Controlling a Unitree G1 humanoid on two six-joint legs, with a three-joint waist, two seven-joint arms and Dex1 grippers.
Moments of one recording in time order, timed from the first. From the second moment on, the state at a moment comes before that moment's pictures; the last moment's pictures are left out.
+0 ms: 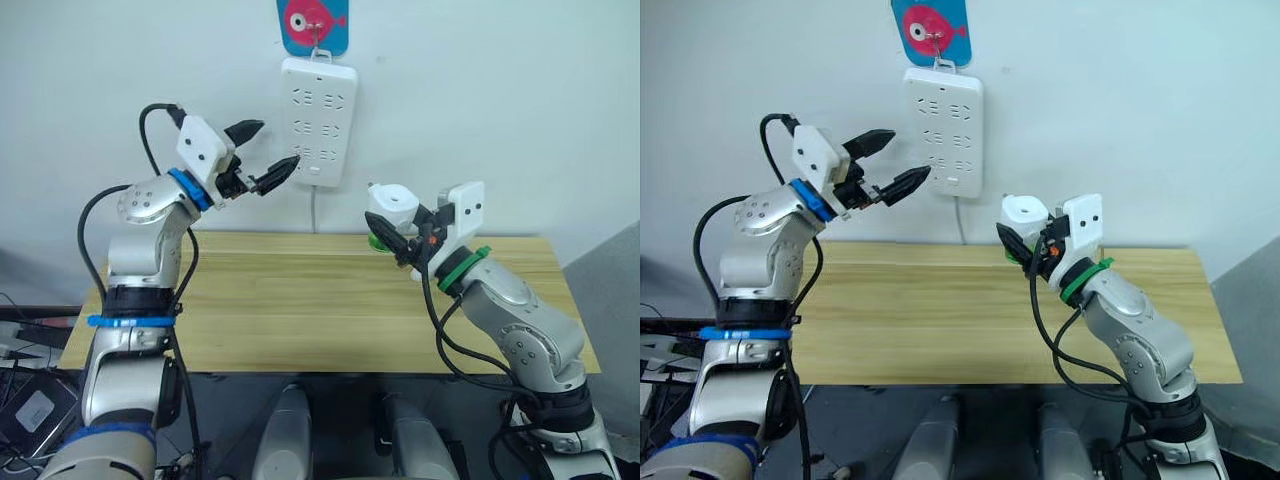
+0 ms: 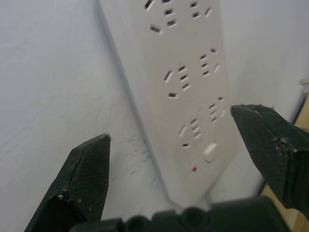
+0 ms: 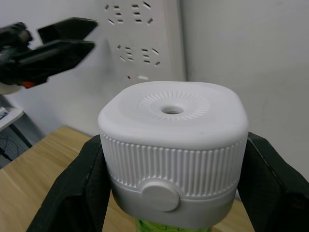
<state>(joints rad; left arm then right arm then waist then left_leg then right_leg) -0.86 0.50 0.08 0.42 -0.31 0.08 -0.86 -0.39 -0.34 0.08 -0.49 0.65 0.66 0.13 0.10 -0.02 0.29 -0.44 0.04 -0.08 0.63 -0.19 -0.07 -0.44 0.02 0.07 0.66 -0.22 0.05</state>
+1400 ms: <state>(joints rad) -1.08 0.44 0.08 0.75 -0.35 0.28 -1.30 -0.55 -0.21 0.03 -0.62 0.65 0.94 0.01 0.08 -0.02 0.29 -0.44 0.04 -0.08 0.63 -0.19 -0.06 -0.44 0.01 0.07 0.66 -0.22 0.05</state>
